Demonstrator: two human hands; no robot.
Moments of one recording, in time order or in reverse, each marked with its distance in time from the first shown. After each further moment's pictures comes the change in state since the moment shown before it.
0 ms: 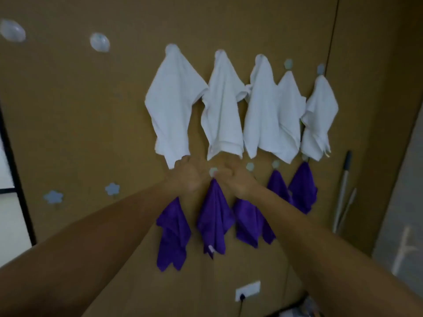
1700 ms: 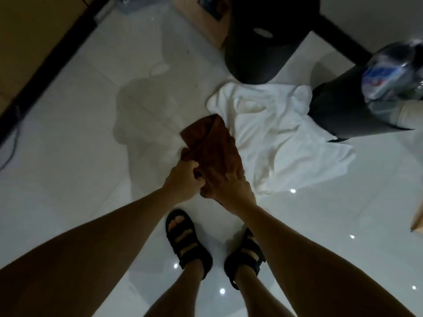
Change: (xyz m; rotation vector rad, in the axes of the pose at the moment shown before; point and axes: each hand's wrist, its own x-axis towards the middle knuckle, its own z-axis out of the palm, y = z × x) left_hand -0.511 0.205 1.005 -0.021 -1.428 -0.252; right_hand -0.682 0.917 0.156 -0.037 -0.497 1.288
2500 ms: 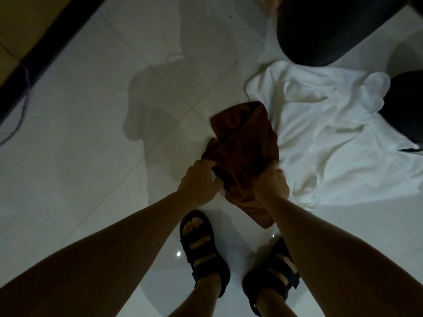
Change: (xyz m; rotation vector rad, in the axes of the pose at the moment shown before) left_hand 0.051 -0.077 0.038 -0.115 0.041 -0.028; right_hand 0.100 0.028 0.069 -0.088 0.154 0.269
